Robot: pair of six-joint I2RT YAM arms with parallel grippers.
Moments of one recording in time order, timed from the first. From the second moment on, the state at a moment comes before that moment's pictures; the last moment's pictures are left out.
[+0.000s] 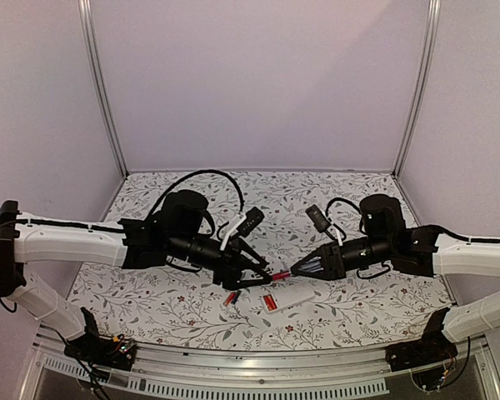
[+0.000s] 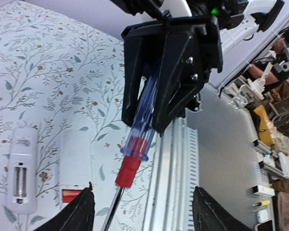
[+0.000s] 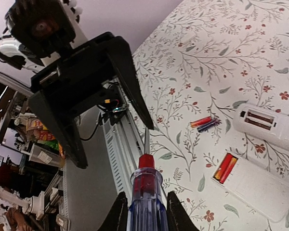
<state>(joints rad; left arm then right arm) -1.00 1.47 0.90 0.11 0.62 -0.26 0.86 1.18 0.67 0.07 -0.67 0.54</state>
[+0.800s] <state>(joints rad) -1.23 1.63 0.59 0.50 -0.04 -0.13 0.99 1.16 0.73 -0.36 -0.12 0.61</state>
